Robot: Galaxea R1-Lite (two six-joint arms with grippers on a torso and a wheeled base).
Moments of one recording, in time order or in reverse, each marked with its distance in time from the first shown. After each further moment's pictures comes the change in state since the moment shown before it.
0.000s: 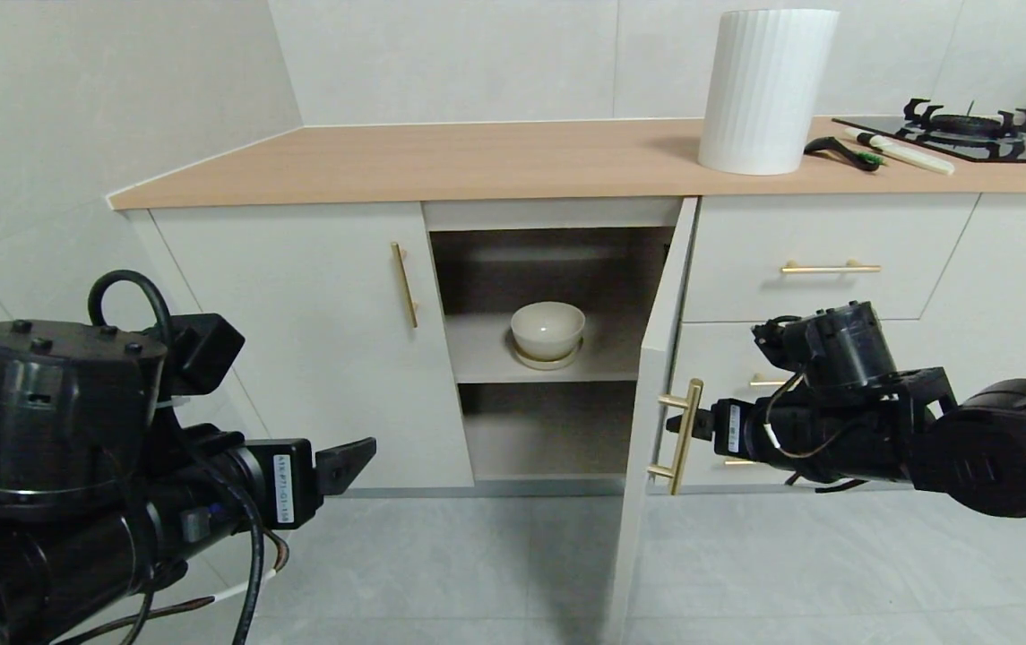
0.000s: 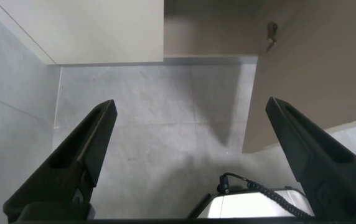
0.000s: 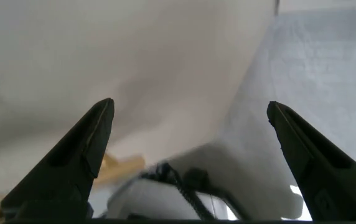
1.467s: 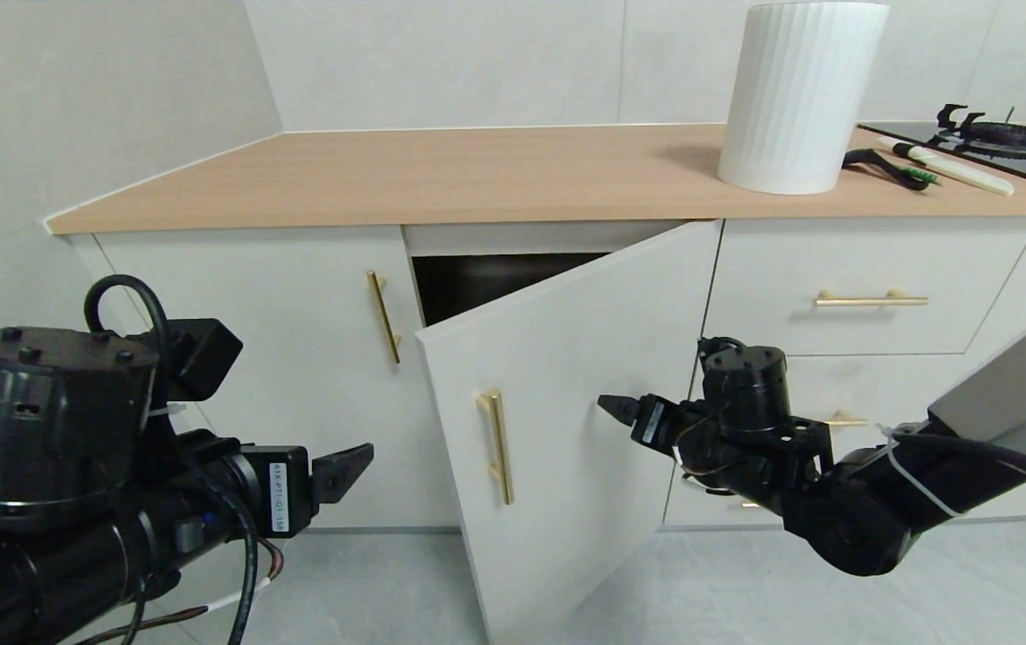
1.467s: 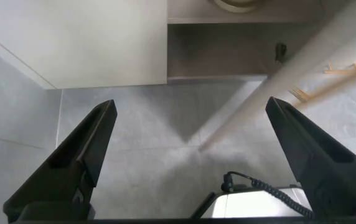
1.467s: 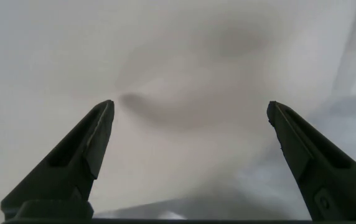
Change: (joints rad) left arm -0.002 -0.013 0.012 0.001 0.006 0.019; right arm 0.105 0.266 0.013 -0.567 -0.100 0.206
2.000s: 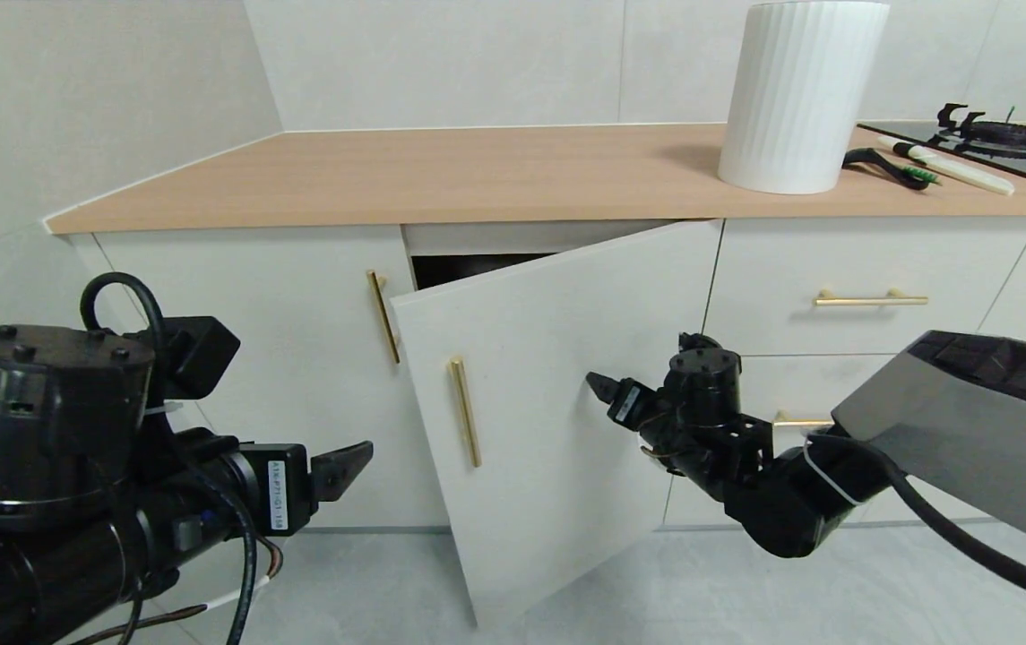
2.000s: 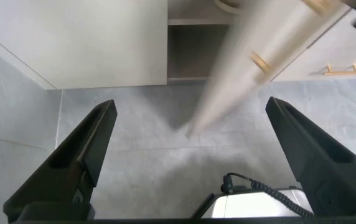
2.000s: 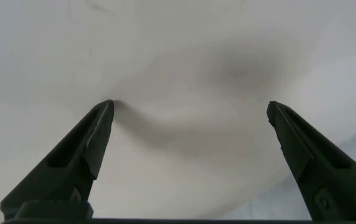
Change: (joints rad) left arm 0.000 -0.003 -0.001 -0.003 0.000 -0.001; right arm 0.008 0.169 -0.171 -0.102 -0.137 0.034
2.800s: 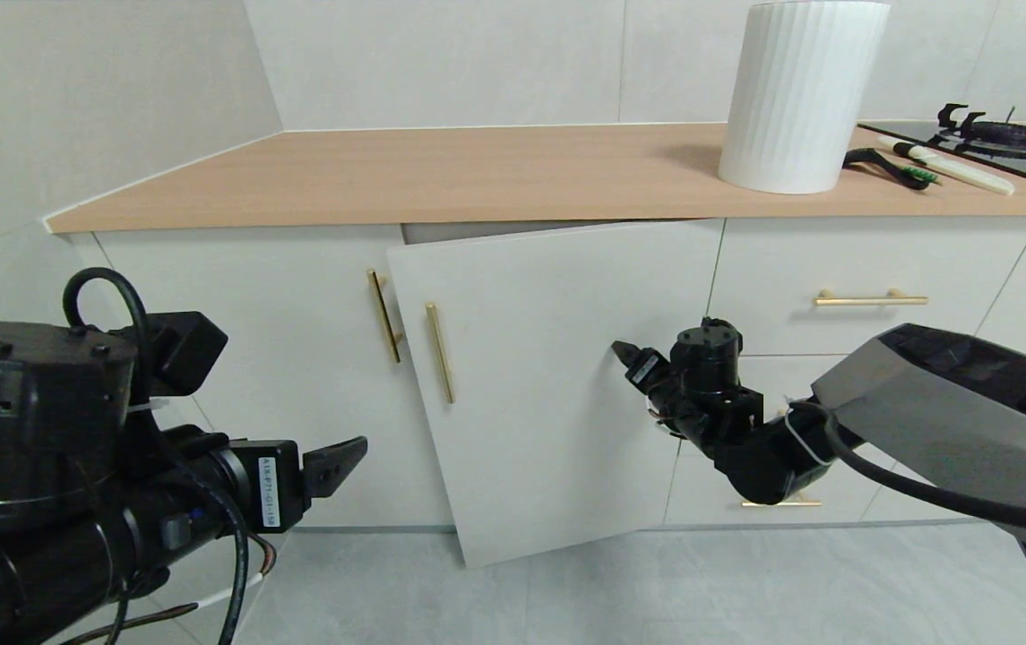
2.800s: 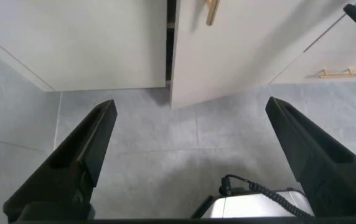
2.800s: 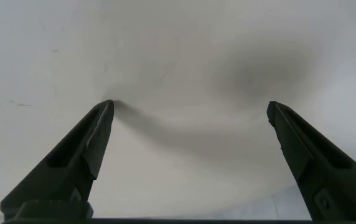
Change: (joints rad) left arm 0.000 -0.015 0.000 0.000 0.000 -0.003; right arm -0.106 0.113 -0.212 0.062 -0.006 0.148
